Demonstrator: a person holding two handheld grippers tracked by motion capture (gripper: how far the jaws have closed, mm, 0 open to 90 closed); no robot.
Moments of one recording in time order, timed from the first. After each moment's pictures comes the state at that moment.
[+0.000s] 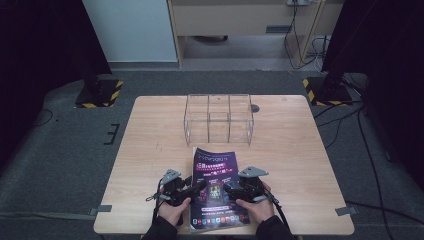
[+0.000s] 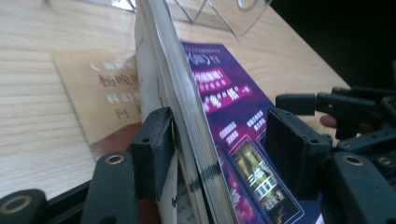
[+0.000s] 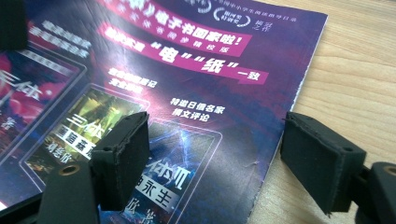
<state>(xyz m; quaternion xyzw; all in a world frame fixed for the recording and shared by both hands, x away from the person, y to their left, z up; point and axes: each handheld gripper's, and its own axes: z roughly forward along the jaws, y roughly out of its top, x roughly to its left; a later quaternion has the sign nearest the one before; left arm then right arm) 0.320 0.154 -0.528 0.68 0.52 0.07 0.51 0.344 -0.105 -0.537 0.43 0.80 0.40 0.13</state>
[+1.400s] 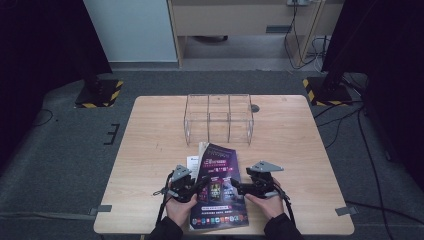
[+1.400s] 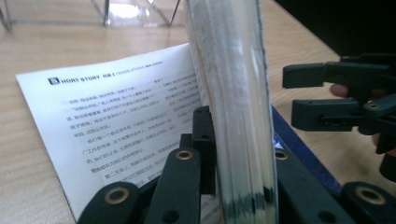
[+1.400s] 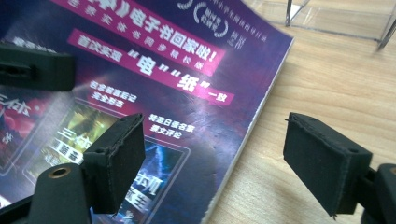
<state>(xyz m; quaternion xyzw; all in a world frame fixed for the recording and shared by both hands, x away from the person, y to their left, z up) 0.321 0.136 -0.501 0.71 0.48 0.09 0.51 0.351 -0.136 -0.518 0.43 0.77 0.46 0.12</state>
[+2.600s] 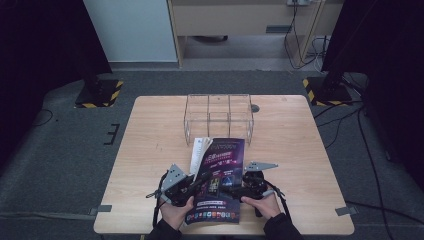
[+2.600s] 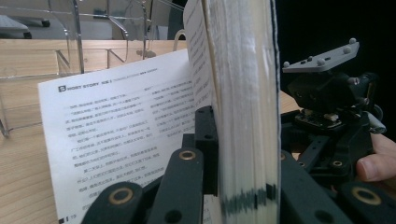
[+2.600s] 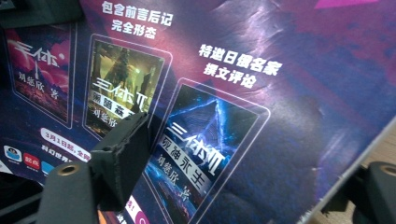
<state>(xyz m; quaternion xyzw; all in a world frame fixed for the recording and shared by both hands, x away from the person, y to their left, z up) 0.299 0.139 -0.462 0.70 0.39 0.14 0.58 0.351 -0.118 -0.516 0.38 0.76 0.52 -0.04</state>
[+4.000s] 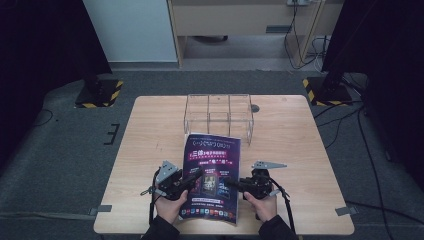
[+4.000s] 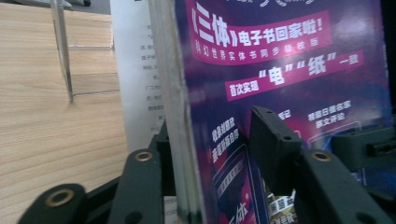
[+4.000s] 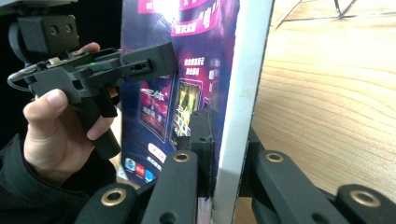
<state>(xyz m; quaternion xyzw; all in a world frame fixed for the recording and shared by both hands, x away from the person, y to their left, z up) 0.321 0.163 -0.484 0.68 0.46 0.16 0.55 0.341 -0.127 -0.493 0.41 0.72 0.56 -0.08</state>
